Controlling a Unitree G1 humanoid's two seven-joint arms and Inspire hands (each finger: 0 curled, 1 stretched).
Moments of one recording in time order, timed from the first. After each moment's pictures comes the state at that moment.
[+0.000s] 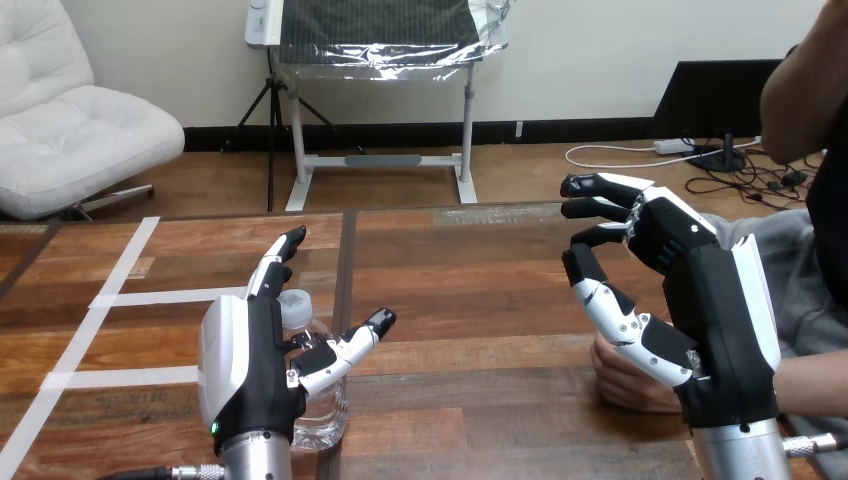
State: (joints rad) left arm 0.11 0.00 -0.13 0.09 0.55 -0.11 0.41; right arm 0.13 -0.13 -0.04 0.02 -0.09 -0.72 0.07
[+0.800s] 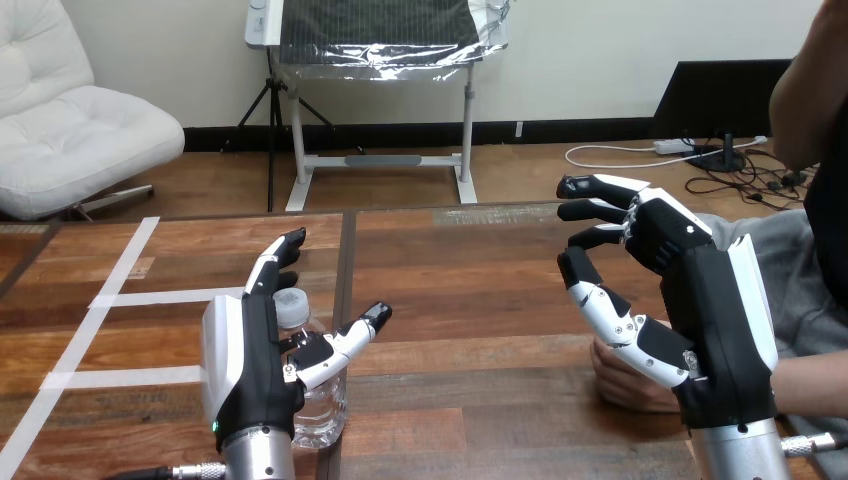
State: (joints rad) left arm 0.10 -0.02 -0.13 0.08 0.46 -0.10 0.41; right arm 0.13 -0.13 -0.04 0.02 -0.10 -0.72 0.07
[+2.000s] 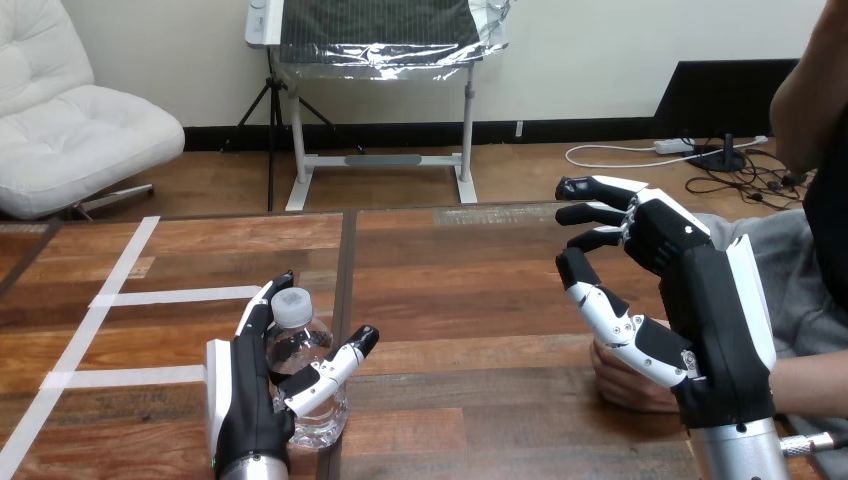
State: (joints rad) left arm 0.13 -0.05 -0.09 0.15 0.27 -0.11 0.35; right arm 0.13 -0.13 -0.04 0.02 -0.10 -0.71 0.07
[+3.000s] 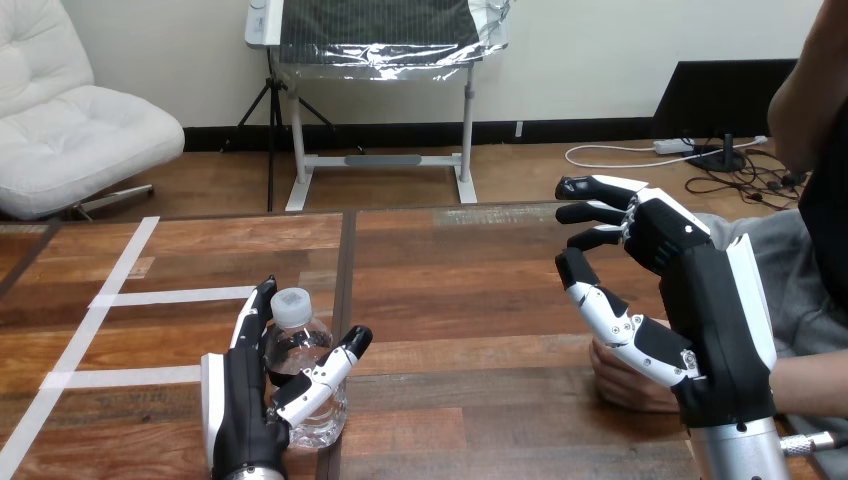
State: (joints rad) left arm 0.16 -0.05 -0.09 0.15 0.19 -0.15 0.35; right arm 0.13 -0.13 -0.04 0.02 -0.10 -0.71 0.07
